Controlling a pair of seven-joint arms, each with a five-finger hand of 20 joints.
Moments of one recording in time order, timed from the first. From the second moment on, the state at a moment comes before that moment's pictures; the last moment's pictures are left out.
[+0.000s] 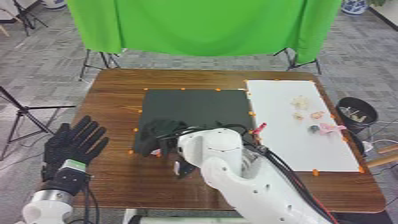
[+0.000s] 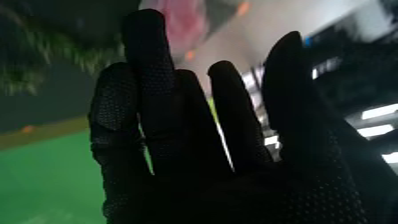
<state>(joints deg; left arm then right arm) 133.6 -46.9 -95.1 -125.9 2.9 16.9 25.5 -69.4 -76.7 42.5 -104.8 -127.7 -34.4 19.1</state>
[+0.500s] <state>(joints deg) 133.4 -46.9 -94.5 -125.6 3.2 16.7 25.0 -66.3 -75.6 41.1 -99.6 -135.8 -24.4 17.4</state>
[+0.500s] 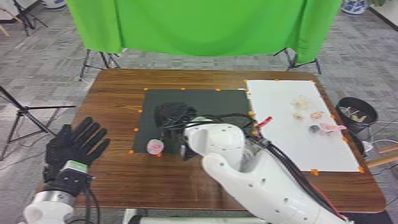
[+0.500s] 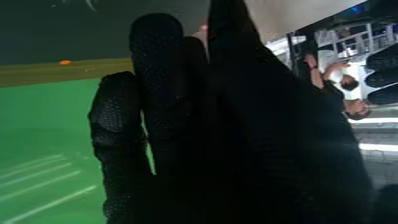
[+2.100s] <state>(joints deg) 131.6 -46.8 -93.1 -125.3 3.7 16.7 23.5 -61.8 -82.7 40.5 -93.2 -132.6 -24.6 20.8</state>
